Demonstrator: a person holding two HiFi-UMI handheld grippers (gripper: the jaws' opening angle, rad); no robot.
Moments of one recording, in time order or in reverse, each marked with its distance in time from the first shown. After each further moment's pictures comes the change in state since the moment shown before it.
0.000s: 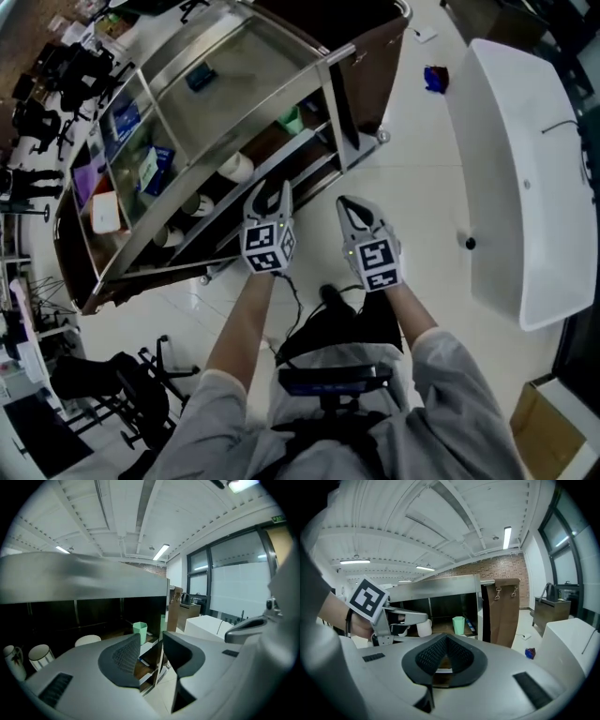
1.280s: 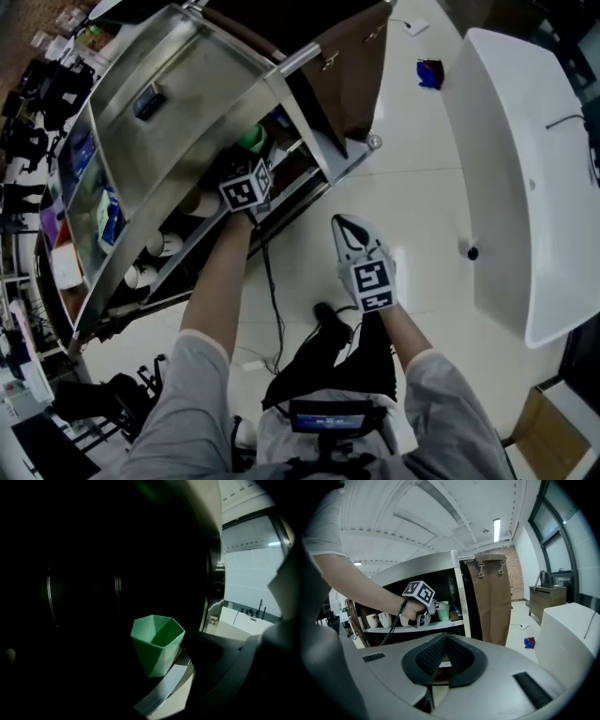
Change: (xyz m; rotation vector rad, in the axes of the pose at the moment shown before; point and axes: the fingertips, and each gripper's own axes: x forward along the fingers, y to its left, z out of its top) left arm 0.233 0.051 -0.022 0.040 0.105 0.076; right arm 0.051 -0.078 -0.076 0.070 0.016 -0.024
